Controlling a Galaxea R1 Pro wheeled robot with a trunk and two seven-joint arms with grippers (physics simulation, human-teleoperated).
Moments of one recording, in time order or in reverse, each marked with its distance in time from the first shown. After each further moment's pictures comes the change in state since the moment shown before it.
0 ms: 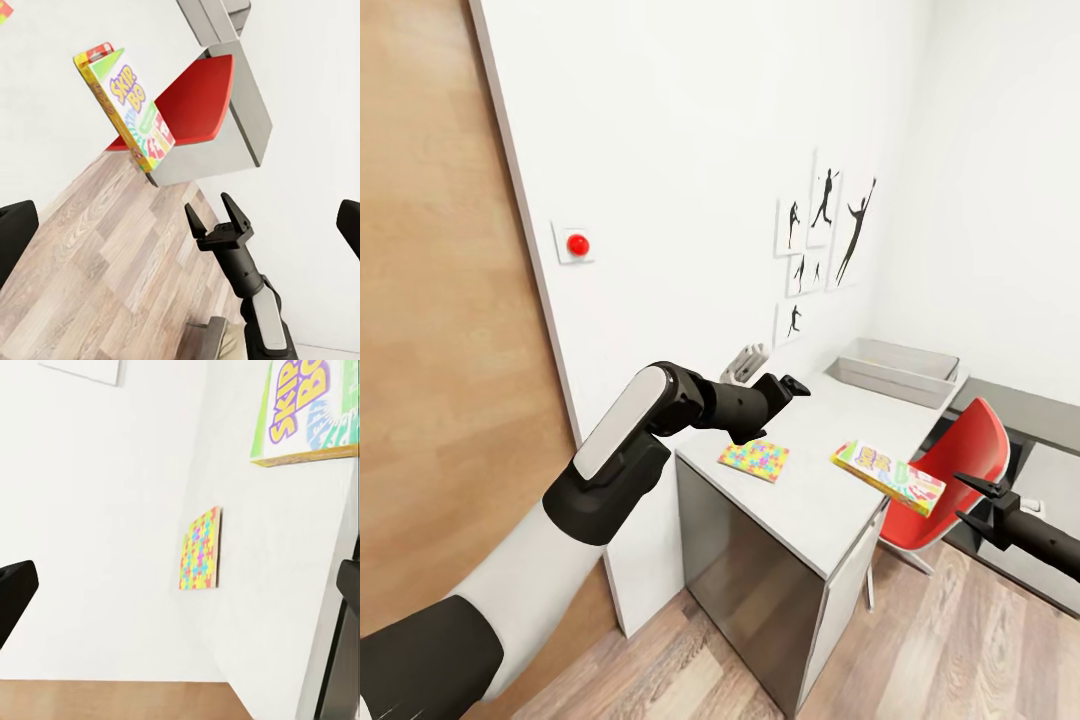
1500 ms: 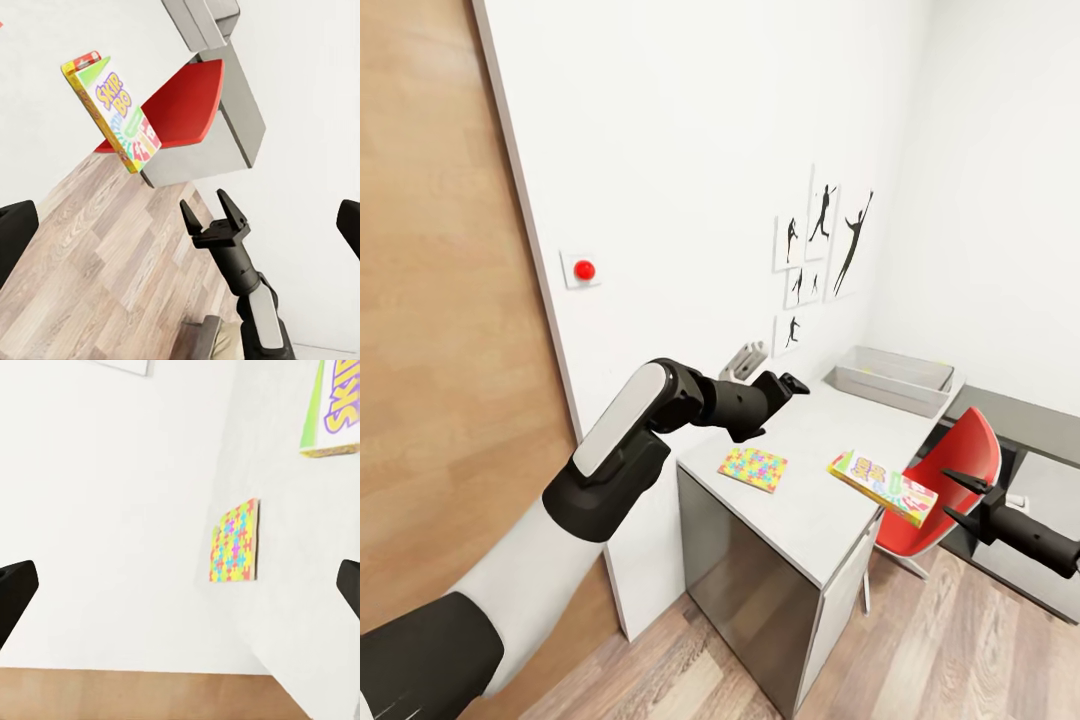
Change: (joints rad) left arm -0.010 0.001 0.000 0.001 0.003 -0.001 0.010; right arm -0.013 0.030 0.007 -0.001 0.003 -0.002 0.004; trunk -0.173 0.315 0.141
